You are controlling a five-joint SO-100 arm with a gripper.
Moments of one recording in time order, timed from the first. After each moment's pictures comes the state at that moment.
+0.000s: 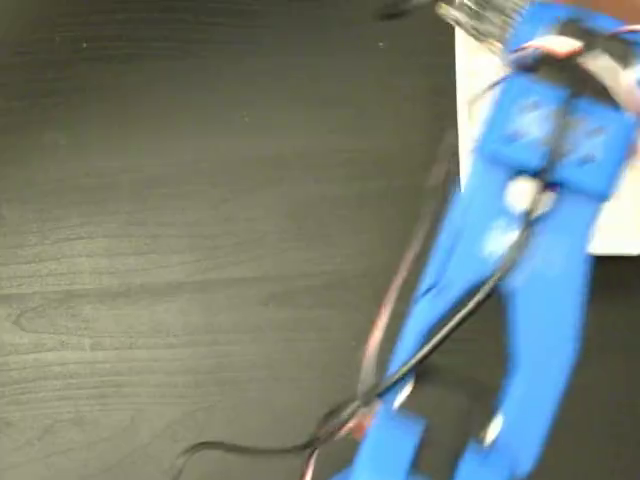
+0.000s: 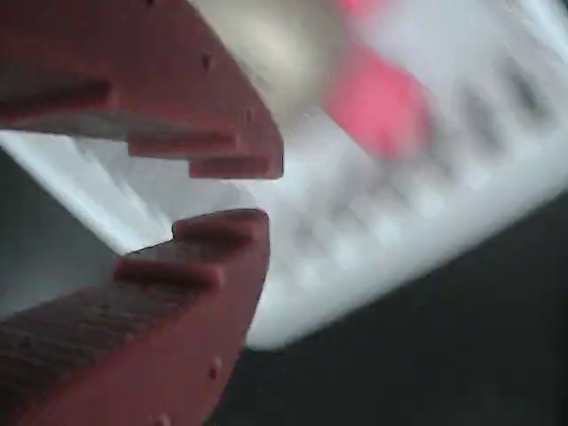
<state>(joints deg) 26.5 82.5 74.4 59.9 10.6</state>
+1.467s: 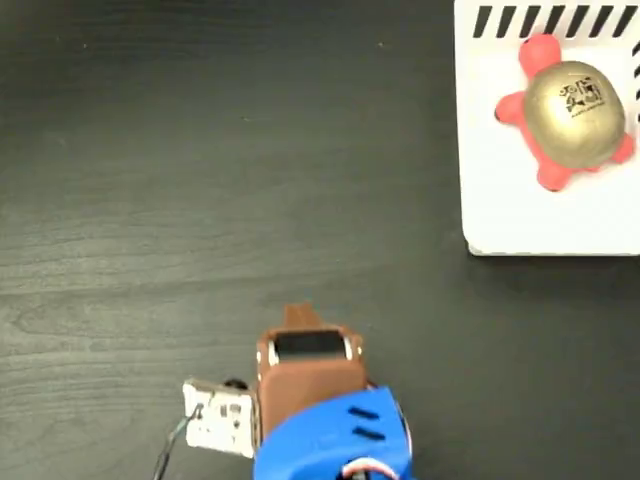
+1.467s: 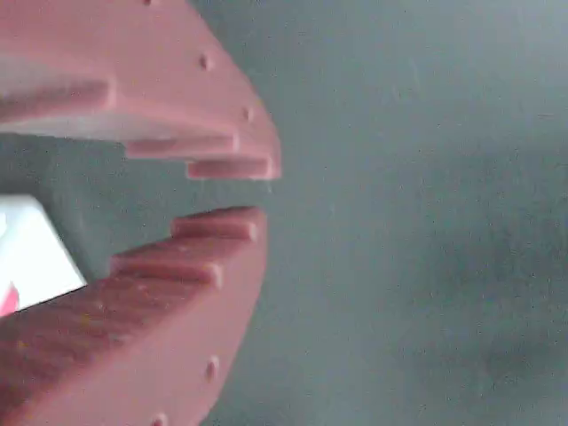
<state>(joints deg) -1.1 183.3 167.9 70.8 3.3</state>
